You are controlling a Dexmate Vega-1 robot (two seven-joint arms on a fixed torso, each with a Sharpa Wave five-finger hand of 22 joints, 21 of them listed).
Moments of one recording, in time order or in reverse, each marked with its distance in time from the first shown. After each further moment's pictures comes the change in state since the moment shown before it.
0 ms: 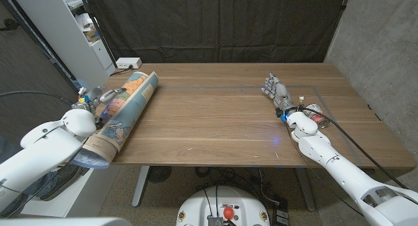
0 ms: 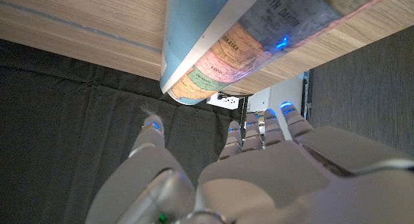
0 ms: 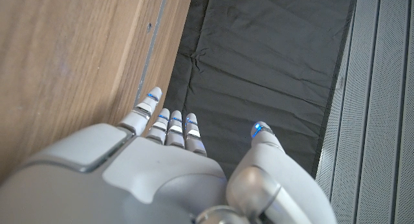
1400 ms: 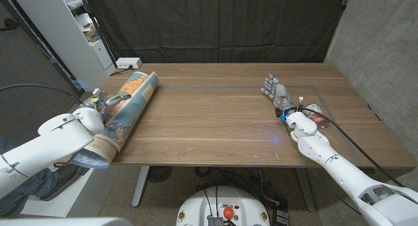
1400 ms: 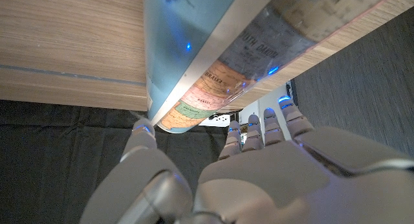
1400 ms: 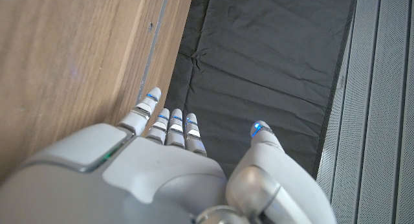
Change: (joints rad) left arm -0.154 0.155 0.209 0.026 -0.064 0.177 0.023; left_hand -0.013 -0.061 -0.047 0.008 0.015 0.002 -0.002 -0.004 0.000 -0.013 0.023 -0.007 0.005 0.012 0.001 -0.005 0.005 0.066 -0.002 0.016 0.004; right arm 0.015 0.012 -0.004 0.034 -0.002 0.014 0.012; right_hand 0.005 0.005 -0.001 -0.007 0.004 0.011 -0.011 0.000 0.000 0.017 0.003 0.000 0.005 0.009 -0.002 0.000 0.000 -0.007 0.007 0.000 0.000
